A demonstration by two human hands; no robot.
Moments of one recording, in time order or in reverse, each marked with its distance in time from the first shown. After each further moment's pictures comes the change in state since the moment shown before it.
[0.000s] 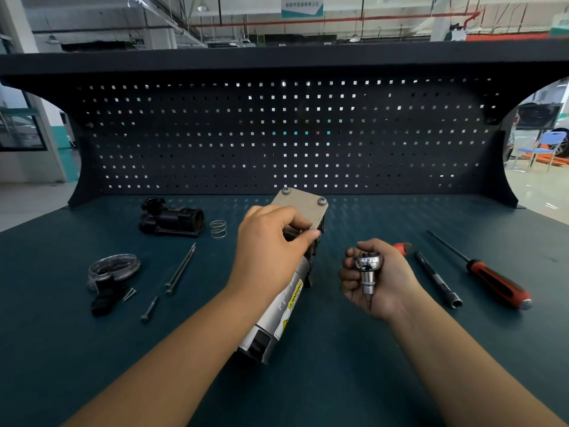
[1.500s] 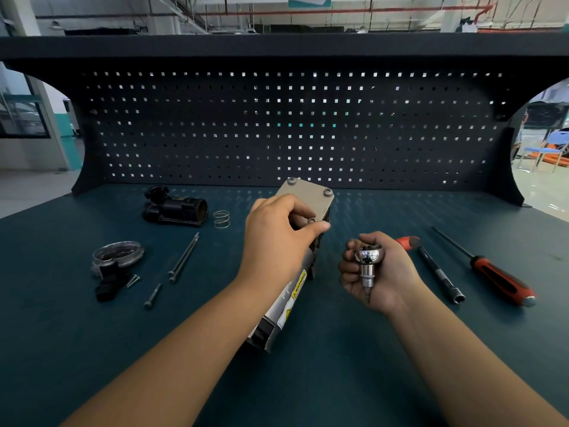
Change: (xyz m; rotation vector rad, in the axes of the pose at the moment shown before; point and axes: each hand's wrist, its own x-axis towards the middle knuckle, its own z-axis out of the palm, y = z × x) left_hand -0.003 0.001 0.006 -0.096 0.004 -0.142; right_hand -0.003 0.004 0.005 -0.009 -0.017 -0.037
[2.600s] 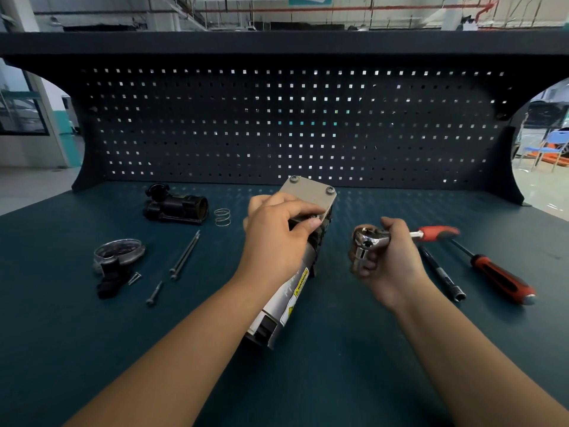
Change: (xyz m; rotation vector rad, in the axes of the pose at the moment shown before) left_hand 0.000 -0.001 -0.006 -0.021 -0.095 -0.024; right_hand -0.003 -0.003 0.008 -0.126 0.069 -0.278
